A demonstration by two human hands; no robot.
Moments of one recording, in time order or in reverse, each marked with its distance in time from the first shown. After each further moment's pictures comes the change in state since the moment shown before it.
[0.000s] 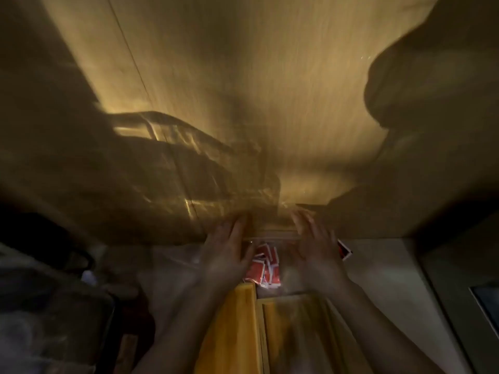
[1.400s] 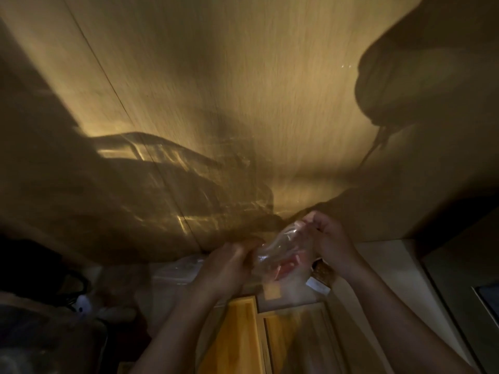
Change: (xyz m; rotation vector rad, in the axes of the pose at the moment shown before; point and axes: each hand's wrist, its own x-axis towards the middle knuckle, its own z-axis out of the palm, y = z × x) left_hand 0.018 0.021 -0.033 -0.231 -0.330 0.170; right_hand 0.031 0.011 -0.030 1.021 0.074 0.120
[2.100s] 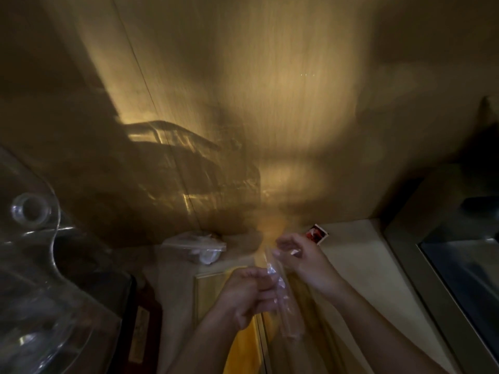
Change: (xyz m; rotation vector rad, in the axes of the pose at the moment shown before) left_hand -0.101 0.060 0.053 -1.231 -0.131 -0.535; right_hand -0.119 -0.011 0.026 -0.229 -0.039 0.037
